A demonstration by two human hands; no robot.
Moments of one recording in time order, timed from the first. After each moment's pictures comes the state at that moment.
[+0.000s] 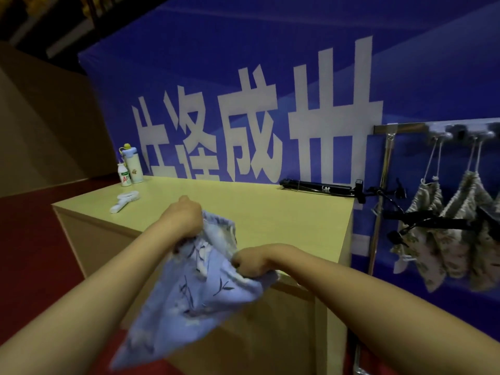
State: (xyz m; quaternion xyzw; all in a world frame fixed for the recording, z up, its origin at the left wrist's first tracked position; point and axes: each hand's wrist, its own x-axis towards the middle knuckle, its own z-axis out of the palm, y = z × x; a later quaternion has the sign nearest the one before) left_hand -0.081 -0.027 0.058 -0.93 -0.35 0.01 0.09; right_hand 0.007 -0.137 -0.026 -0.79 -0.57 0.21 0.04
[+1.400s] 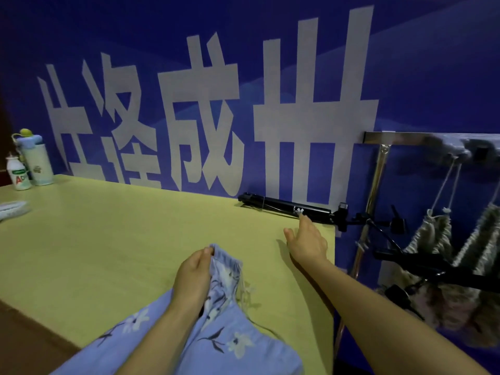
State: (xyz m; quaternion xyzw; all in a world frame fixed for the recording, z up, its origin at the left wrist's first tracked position) left_hand 0.143 -0.009 -0.091 -0.74 -0.25 -0.30 -0.55; right_hand 0.332 -0.145 -0.105 -0.91 -0.17 -0.11 0.36
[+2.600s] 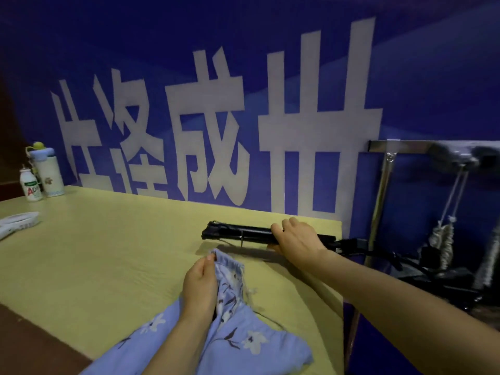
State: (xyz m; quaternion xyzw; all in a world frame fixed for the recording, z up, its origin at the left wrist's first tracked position) left_hand 0.151 0.000 -0.101 -0.70 -0.26 -0.35 -0.56; right_hand 0.317 -0.135 -0.062 -0.86 -0.44 -0.24 -0.01
